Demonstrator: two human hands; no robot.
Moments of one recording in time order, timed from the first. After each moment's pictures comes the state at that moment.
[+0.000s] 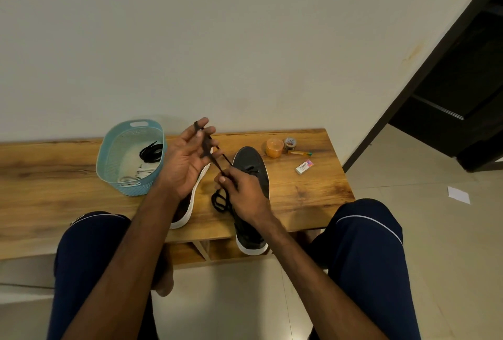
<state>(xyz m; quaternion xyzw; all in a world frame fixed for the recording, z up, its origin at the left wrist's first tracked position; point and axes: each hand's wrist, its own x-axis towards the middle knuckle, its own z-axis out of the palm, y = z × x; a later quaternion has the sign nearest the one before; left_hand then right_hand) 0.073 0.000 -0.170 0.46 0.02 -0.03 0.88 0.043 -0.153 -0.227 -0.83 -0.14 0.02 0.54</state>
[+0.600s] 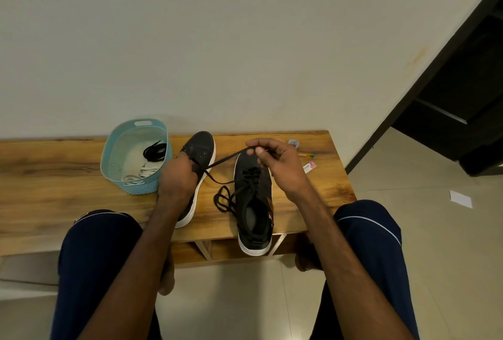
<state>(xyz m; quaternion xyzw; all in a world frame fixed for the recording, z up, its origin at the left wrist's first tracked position) 0.065 0.014 -0.199 0.96 0.18 -0.02 0.19 0.072 -0.211 -0.173 -0.74 -0.09 0.04 0.66</state>
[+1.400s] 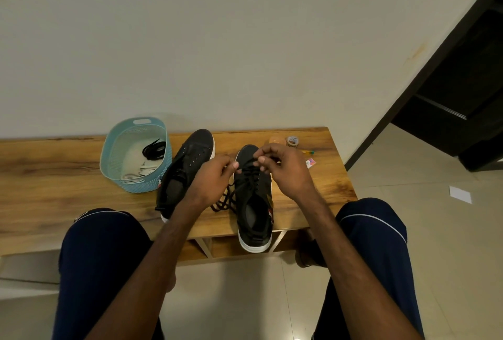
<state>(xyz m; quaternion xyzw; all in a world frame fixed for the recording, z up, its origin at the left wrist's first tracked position) 0.055 -0.026 -0.205 0.89 -0.06 -0.04 0.46 0.064 -0.221 -0.177 -0.84 -0.09 0.00 0.54</state>
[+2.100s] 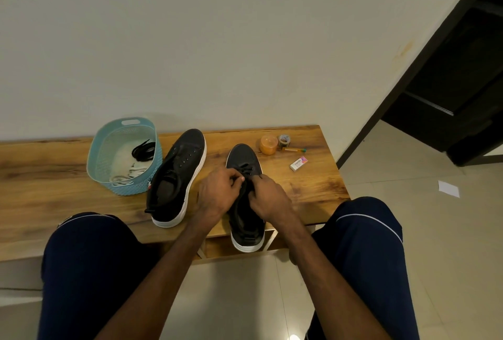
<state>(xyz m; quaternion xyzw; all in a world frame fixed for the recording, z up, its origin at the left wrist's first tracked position) 0.050 -0.066 -0.232 0.95 0.00 0.00 0.31 0.046 -0.207 -0.235 -0.96 -0.07 0.13 0.22</state>
